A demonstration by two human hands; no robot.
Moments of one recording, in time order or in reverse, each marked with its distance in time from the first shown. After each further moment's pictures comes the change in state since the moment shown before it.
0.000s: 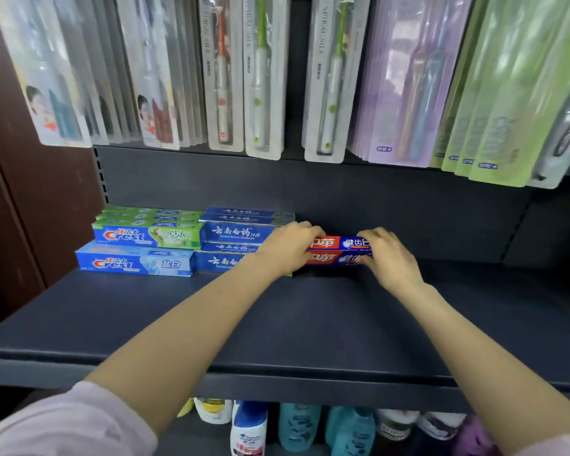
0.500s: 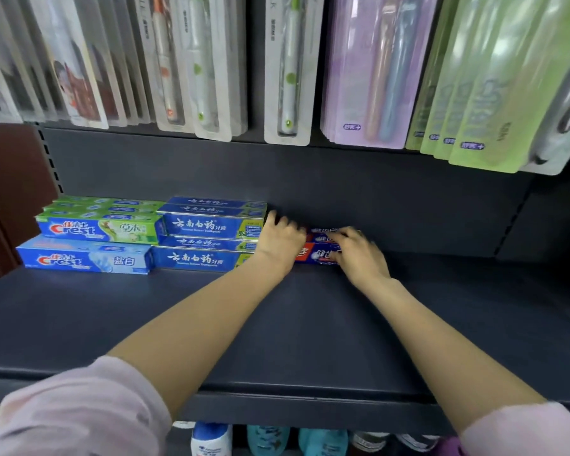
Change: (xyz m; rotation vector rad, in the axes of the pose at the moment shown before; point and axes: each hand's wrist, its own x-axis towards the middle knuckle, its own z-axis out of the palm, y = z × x) left_hand 0.058 0.028 0.052 0.546 -0.030 -0.157; right_hand 0.035 0.030 0.045 -0.012 -0.108 -0.040
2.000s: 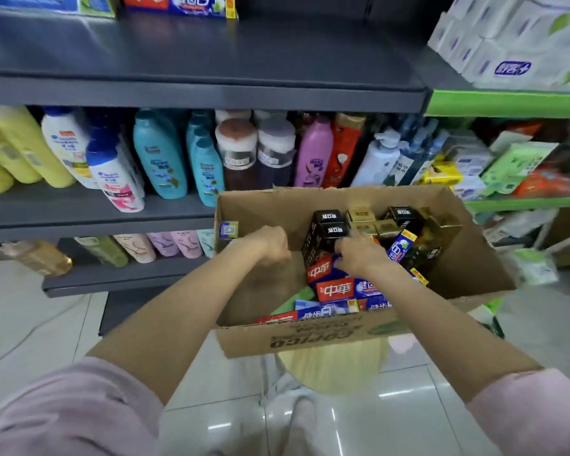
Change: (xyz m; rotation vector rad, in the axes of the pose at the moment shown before) left_hand -0.296 0.300 0.013 -0.877 -0.874 0.121; right_hand -0.434 0.146 0.034 -0.160 -0.740 0.297
